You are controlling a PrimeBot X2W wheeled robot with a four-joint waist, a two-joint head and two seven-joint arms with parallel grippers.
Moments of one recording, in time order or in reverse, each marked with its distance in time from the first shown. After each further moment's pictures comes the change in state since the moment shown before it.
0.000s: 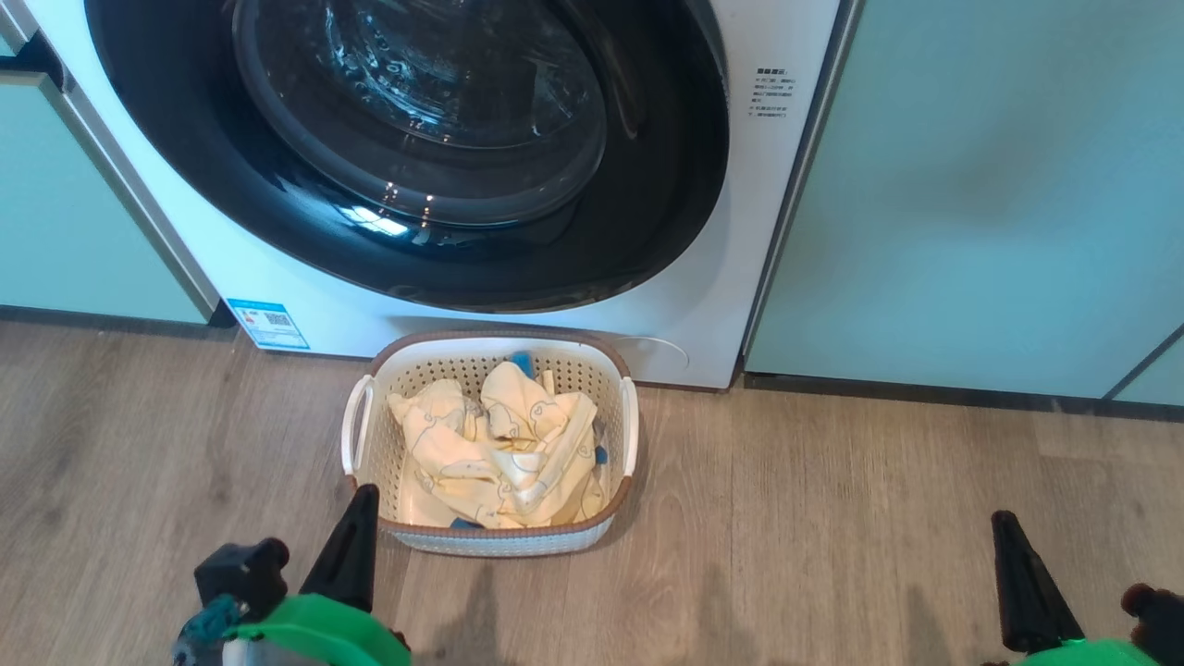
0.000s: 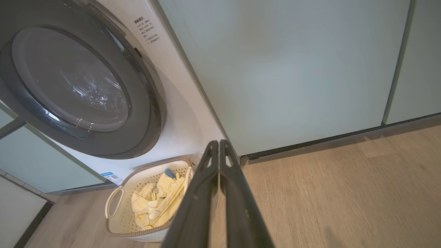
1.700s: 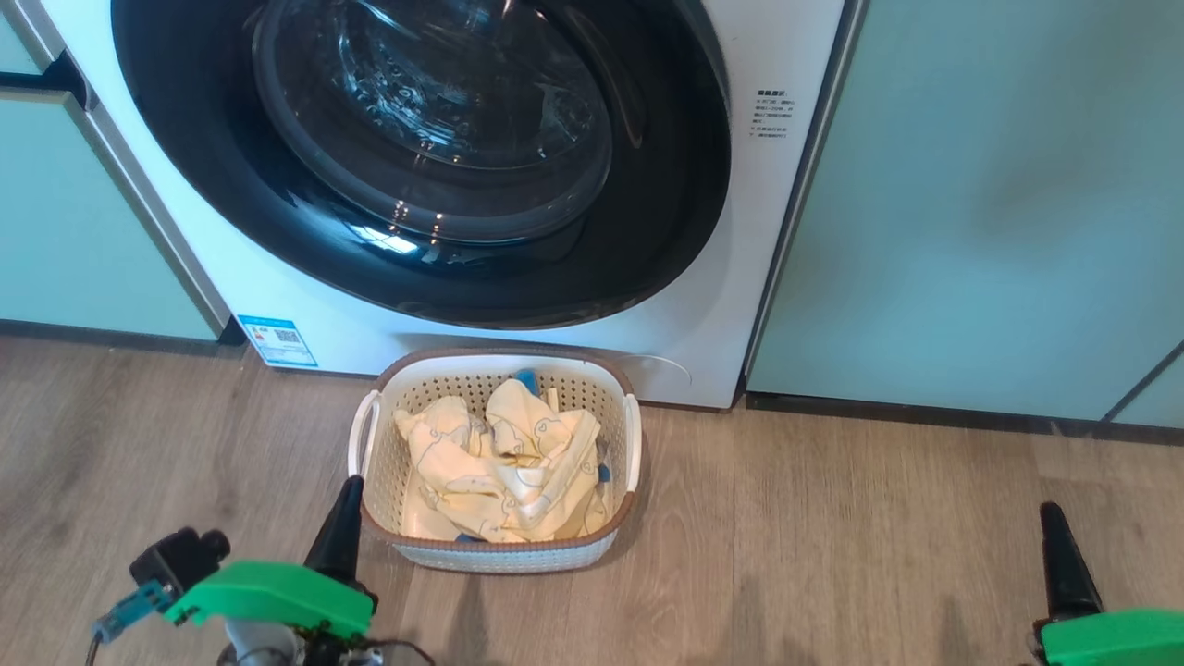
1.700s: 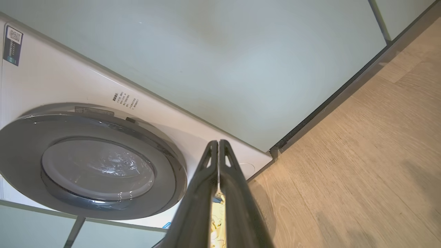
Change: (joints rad) left arm -0.056 0.000 0.026 0.044 -0.609 0.000 0.144; right arm -0.058 -0.011 -0.044 0.035 0.573 0.000 0.127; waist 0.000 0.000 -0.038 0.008
